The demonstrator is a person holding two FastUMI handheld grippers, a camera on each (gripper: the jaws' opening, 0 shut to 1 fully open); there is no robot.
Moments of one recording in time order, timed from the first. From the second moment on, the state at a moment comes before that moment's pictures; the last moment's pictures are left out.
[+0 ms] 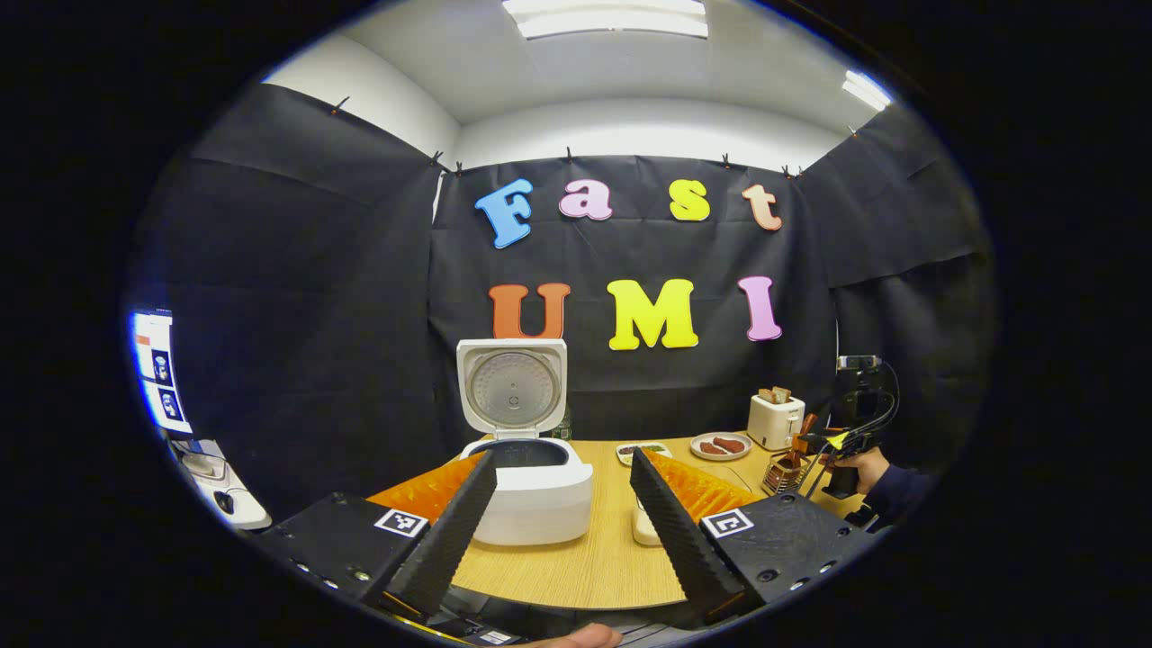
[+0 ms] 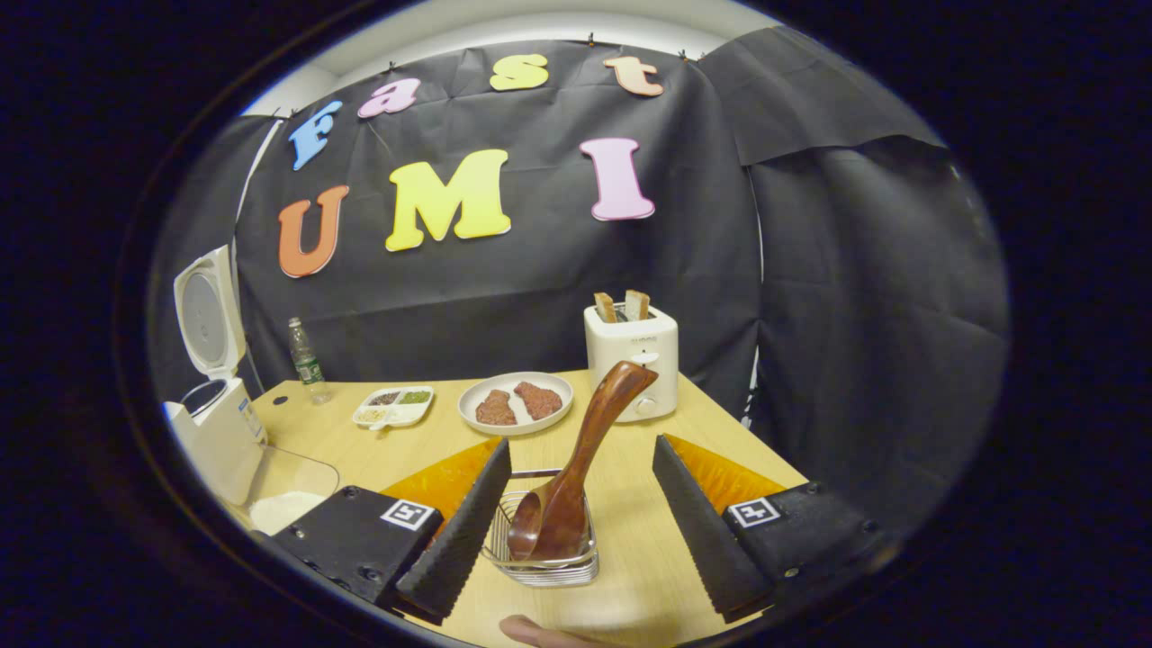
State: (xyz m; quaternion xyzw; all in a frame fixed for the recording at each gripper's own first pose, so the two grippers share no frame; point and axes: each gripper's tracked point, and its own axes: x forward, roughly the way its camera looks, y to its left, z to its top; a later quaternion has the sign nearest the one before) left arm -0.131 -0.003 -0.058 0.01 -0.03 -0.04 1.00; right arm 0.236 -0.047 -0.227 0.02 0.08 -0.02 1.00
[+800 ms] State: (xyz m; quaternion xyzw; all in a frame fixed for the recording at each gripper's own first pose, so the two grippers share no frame) left arm -0.112 0.037 -0.090 0.01 0.00 0.00 1.00; right arm 0.279 -0.025 -0.250 0.09 0.14 0.05 0.98
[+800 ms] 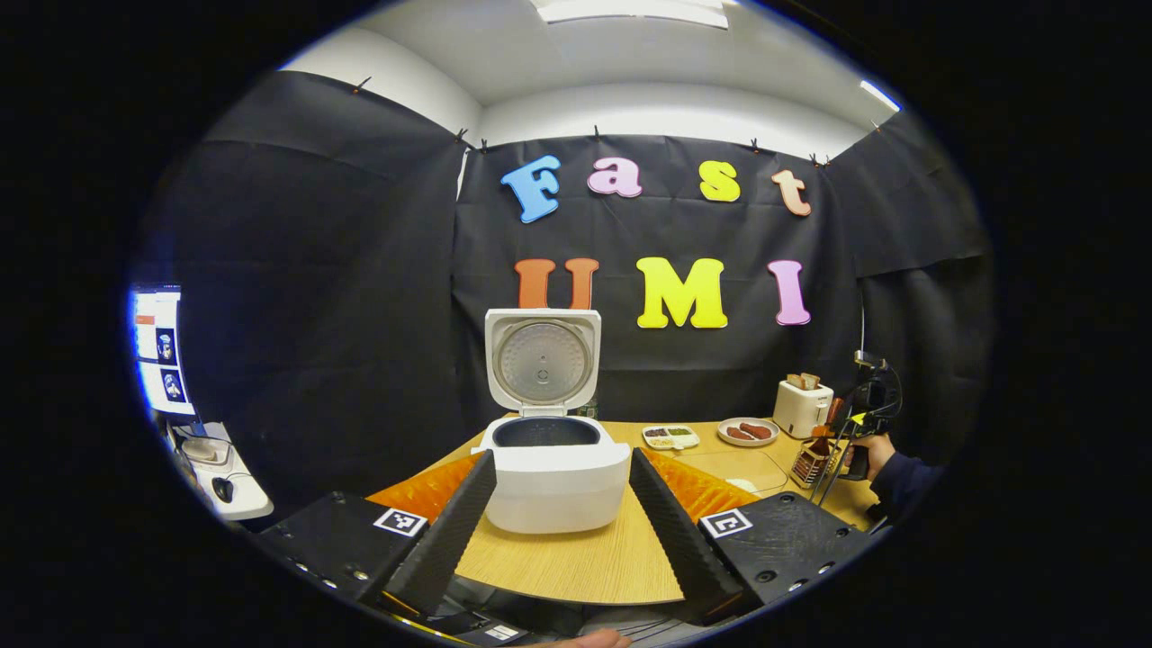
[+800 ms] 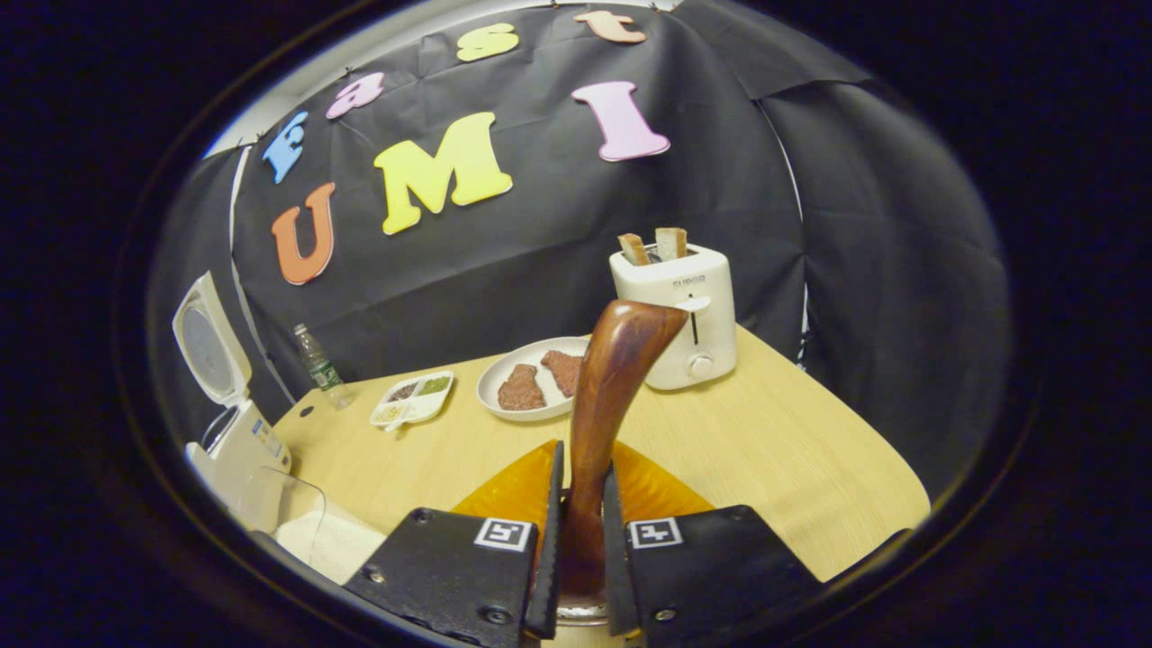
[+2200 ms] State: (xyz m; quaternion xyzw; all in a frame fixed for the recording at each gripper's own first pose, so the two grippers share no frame) left arm -0.156 0.089 -0.089 0.01 -0.03 0.02 1.00; right arm 0.163 0.154 -0.108 -0.04 -0.01 0.11 0.99
